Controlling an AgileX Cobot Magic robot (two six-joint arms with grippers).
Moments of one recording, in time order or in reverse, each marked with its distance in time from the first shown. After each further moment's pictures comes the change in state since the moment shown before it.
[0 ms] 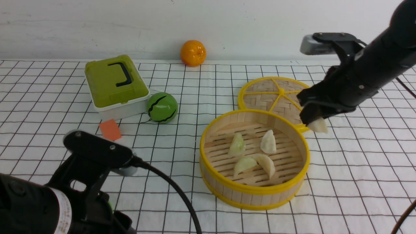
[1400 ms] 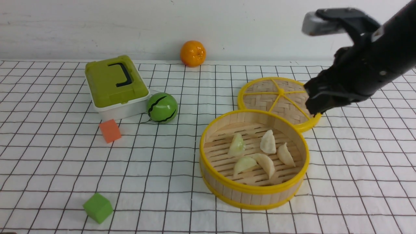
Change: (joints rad) right arm 0.048 -0.223 0.028 -0.005 0.095 0.004; left arm 0.000 -0.640 0.000 0.022 0.220 -0.030
